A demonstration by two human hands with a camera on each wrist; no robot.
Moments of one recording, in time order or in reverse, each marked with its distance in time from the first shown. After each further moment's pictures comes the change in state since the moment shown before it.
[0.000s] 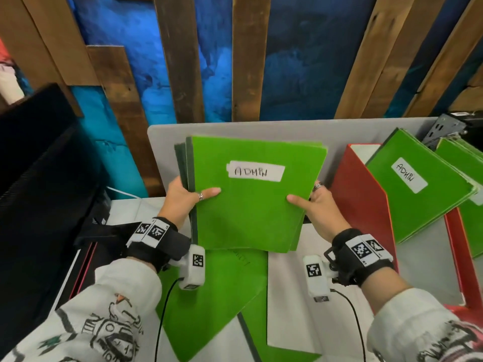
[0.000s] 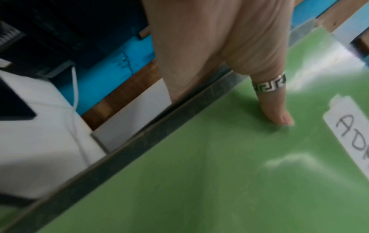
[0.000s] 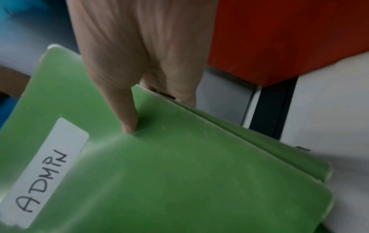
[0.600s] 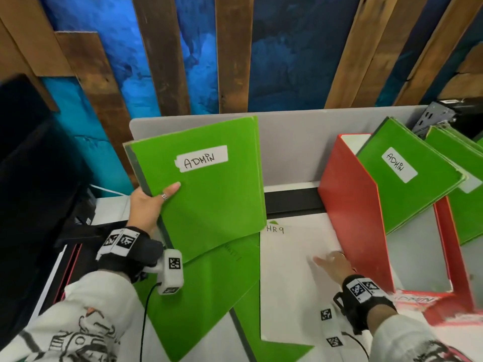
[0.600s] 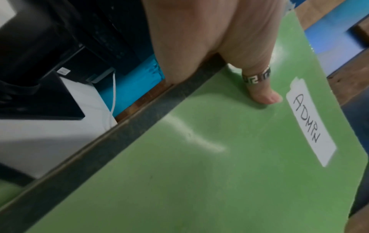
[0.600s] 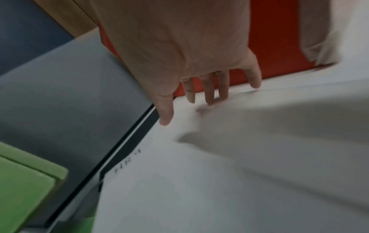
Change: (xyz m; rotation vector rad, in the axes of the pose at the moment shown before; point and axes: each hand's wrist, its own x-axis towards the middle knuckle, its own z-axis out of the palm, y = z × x) left_hand 0.003 -0.031 -0.036 -0.055 0.254 -0.020; right_hand -0.066 0.125 -0.101 -0.888 0.306 0.784
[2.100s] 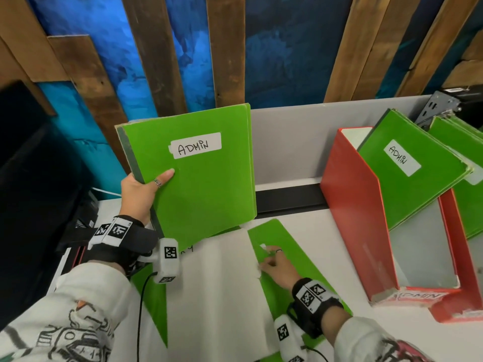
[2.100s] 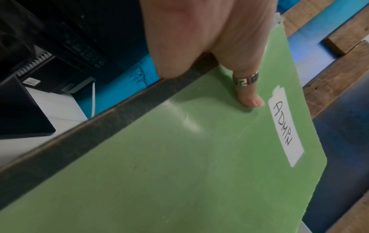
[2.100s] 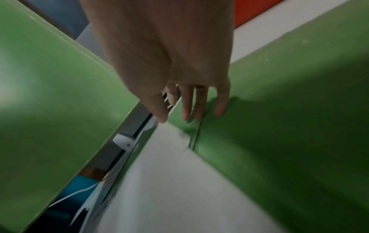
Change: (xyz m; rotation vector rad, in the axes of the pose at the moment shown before) left_hand 0.002 0.036 0.014 -0.021 0.013 0.048; right_hand -0.055 -0.059 0.091 0.188 -0.339 -0.356
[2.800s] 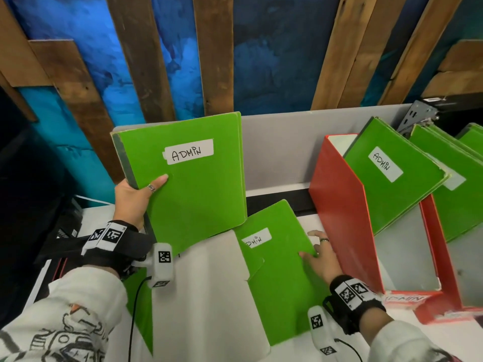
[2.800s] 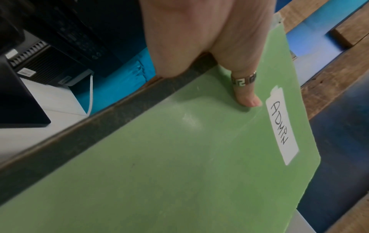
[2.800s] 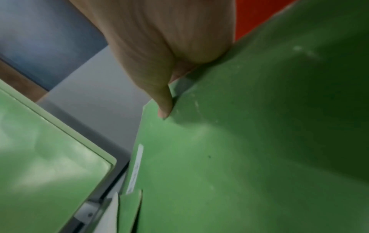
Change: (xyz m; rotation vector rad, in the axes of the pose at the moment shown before) left_hand 0.008 -0.009 0.012 -0.001 0.012 -0.017; right_hand -0.020 0.015 -0.105 0.123 0.362 -0.045
